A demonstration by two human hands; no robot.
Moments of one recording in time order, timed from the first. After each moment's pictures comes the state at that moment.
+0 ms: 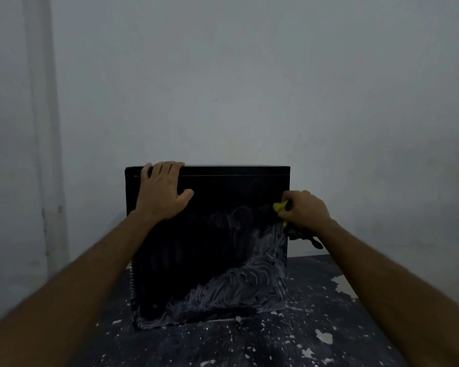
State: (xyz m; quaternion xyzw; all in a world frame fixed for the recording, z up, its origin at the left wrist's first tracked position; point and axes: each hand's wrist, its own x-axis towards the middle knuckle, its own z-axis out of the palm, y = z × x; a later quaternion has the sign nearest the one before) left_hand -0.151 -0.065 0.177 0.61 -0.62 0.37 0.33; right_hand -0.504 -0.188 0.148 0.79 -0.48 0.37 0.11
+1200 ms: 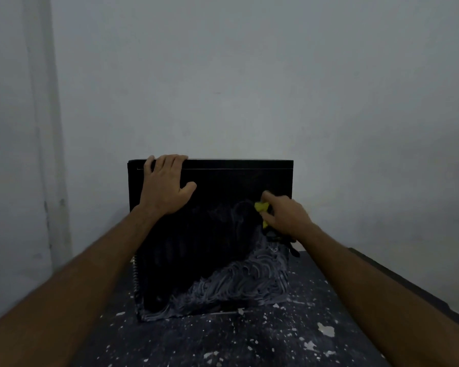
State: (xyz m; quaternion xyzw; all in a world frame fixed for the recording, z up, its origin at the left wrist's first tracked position) left_hand -0.149 -0.069 0.172 0.60 -0.62 0.37 0.36; right_hand -0.459 -0.177 0.121 0.84 -0.40 0.35 0.11
